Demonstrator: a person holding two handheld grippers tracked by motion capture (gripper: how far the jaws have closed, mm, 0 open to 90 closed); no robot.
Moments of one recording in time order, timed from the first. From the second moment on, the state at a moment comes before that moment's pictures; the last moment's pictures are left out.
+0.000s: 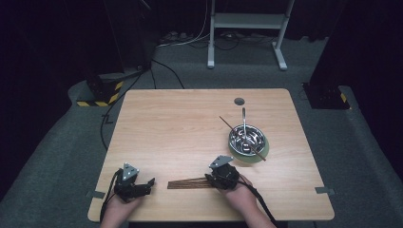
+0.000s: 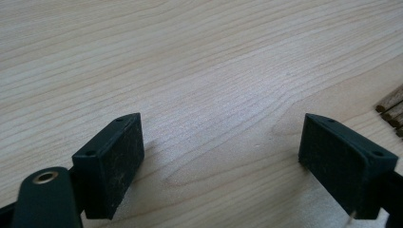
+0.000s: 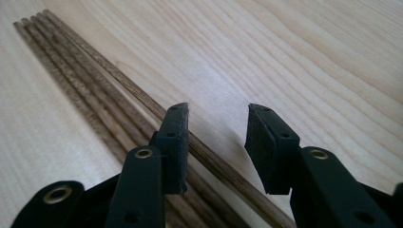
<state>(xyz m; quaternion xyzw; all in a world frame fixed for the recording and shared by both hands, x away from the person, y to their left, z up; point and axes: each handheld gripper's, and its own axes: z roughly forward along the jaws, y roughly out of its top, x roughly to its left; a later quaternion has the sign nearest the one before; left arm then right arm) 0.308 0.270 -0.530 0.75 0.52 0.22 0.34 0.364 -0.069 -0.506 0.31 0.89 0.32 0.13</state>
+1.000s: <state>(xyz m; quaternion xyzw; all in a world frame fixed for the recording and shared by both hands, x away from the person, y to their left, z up) 0.309 0.271 -0.530 0.76 0.51 0.22 0.34 0.387 -0.053 -0.507 0.30 0.89 0.32 0.13</state>
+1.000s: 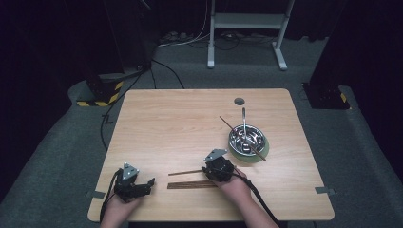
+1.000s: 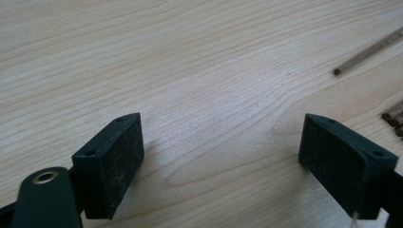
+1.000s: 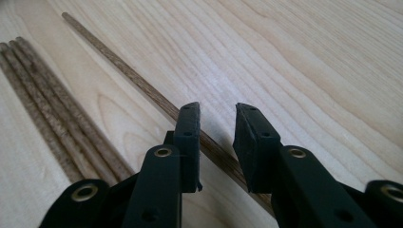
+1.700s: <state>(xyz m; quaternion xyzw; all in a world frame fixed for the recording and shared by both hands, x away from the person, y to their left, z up) 0.309 0.271 -0.530 0.76 0.51 0.22 0.34 0.413 -0.049 -0.505 0.29 0.90 0.31 0.10</state>
